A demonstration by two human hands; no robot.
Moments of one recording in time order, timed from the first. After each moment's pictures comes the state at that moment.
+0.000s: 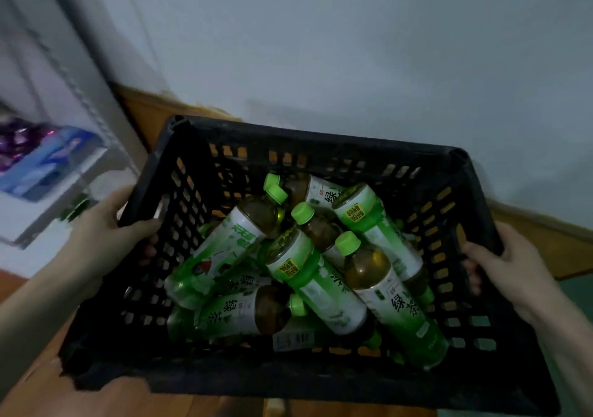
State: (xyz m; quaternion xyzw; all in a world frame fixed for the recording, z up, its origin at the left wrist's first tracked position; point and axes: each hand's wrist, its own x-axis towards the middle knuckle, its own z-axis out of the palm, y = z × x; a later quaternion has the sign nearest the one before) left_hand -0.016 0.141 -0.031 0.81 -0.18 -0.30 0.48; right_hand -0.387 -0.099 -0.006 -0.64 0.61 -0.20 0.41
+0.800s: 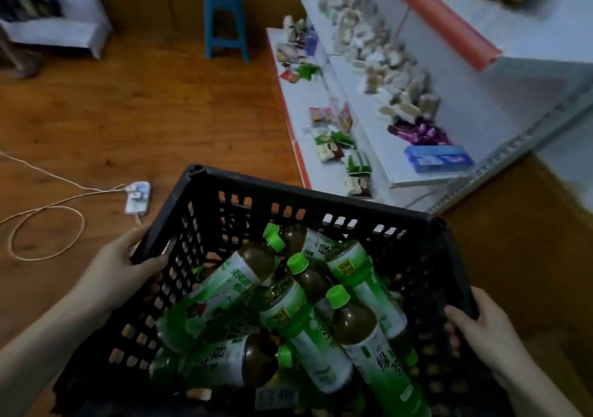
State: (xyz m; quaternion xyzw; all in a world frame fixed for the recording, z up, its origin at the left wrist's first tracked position) left_hand -0.129 0.717 -0.062 0.78 0.30 -0.09 0.54; right_hand -0.125 0.281 -0.031 -0.85 0.27 0.19 0.41
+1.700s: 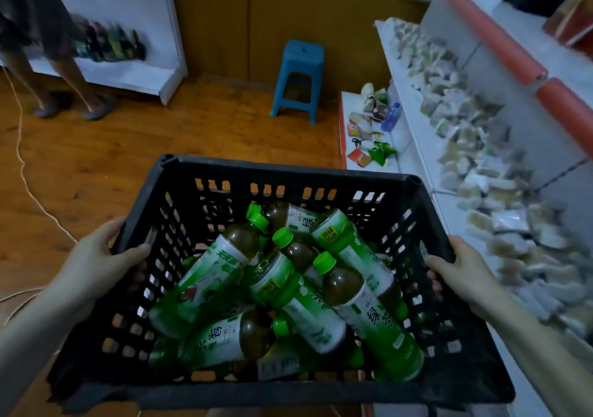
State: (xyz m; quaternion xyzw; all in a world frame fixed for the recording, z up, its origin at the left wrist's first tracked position) left_hand 0.347 0.950 -0.046 0.73 0.41 0.05 0.55; right_hand 0.519 0.555 -0.026 -0.89 0.06 0.17 0.41
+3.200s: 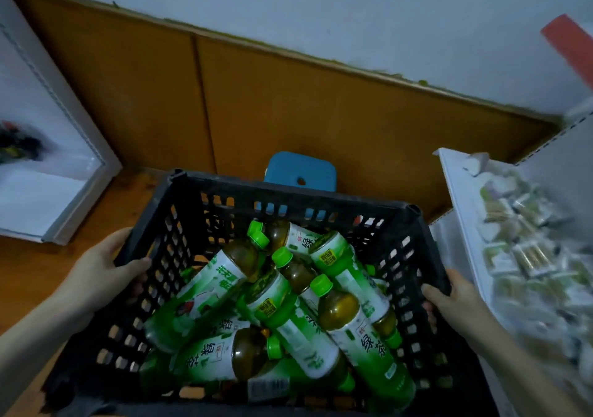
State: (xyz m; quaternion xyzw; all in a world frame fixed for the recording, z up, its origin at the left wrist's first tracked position) left_hand 1.491 1.347 -0.099 0.74 0.44 -0.02 0.50; right_hand 1.660 0.940 -0.088 -0.90 0.08 0.21 0.36
